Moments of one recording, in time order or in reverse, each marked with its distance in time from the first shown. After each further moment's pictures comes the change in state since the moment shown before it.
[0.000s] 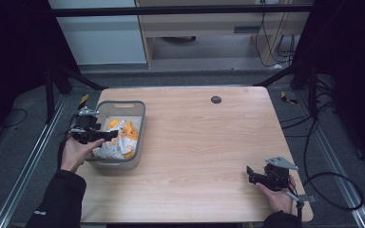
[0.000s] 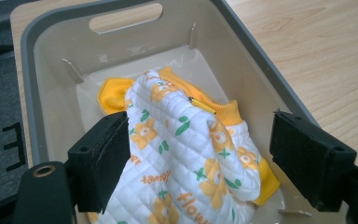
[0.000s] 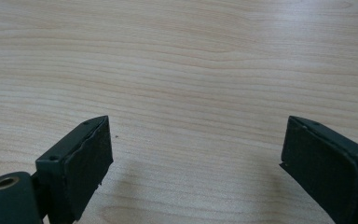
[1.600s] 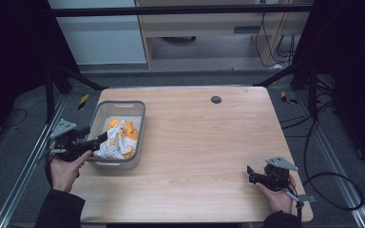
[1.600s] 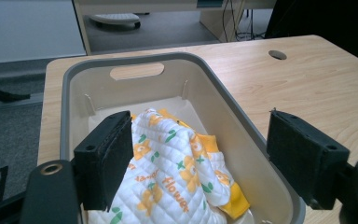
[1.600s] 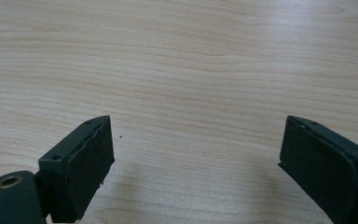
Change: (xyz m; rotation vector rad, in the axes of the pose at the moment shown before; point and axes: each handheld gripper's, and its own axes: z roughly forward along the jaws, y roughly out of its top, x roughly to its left) left arm -0.009 -0.040 -0.052 -0.328 -0.004 -0.080; right arm 0.001 0.000 -0.001 -0.015 -0.017 -0.008
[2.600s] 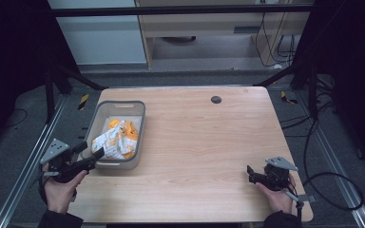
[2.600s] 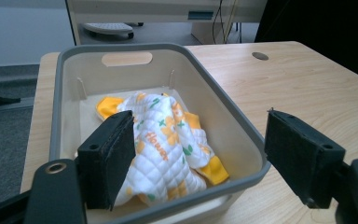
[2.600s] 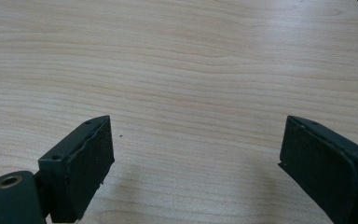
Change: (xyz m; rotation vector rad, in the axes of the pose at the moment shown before) left arm -0.011 -0.040 -0.034 -0.075 -0.033 -0.019; right arm 0.000 0.000 0.000 -0.005 -0.006 -0.005
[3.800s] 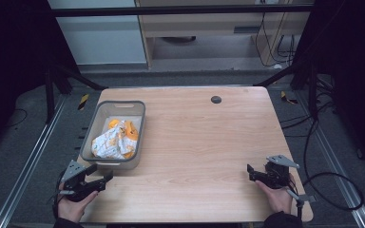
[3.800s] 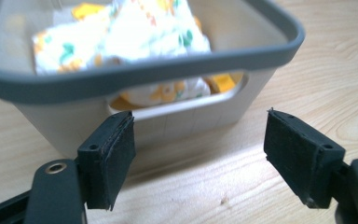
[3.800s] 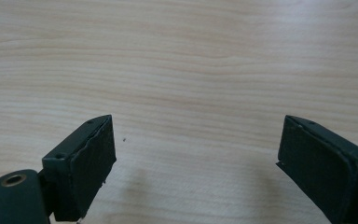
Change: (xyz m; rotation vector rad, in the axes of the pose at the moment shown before) left arm -0.005 -0.078 0.013 0.134 0.009 0.008; right arm -0.002 0.006 -0.001 0.021 0.019 0.035
